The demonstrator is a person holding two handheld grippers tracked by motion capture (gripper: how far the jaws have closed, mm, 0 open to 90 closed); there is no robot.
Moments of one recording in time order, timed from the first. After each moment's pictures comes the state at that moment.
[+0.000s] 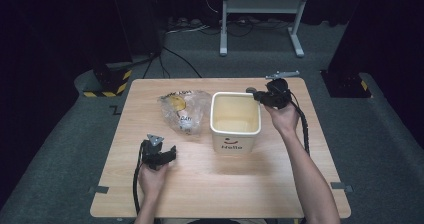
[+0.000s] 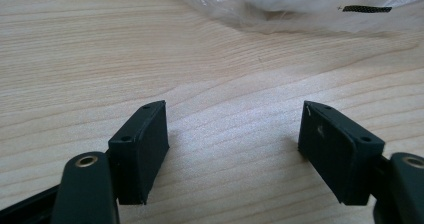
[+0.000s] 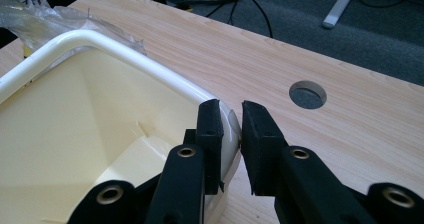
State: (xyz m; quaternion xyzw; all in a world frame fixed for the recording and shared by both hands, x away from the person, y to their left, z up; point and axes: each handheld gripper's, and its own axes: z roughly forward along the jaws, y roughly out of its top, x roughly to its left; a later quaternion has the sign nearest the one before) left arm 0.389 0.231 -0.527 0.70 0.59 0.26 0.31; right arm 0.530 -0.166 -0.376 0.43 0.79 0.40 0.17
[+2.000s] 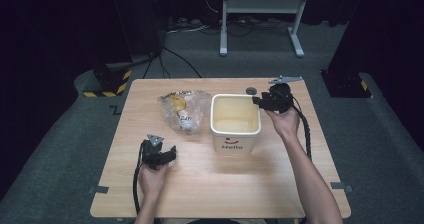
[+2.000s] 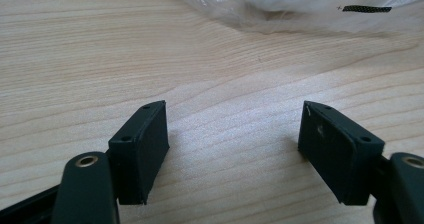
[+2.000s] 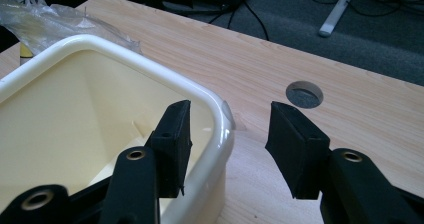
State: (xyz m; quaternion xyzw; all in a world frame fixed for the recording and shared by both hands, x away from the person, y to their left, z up) left arm 0.389 0.231 -0.527 0.70 0.58 0.26 0.31; right arm 0.522 -0.176 -0.387 0.43 0.78 0.42 0.18
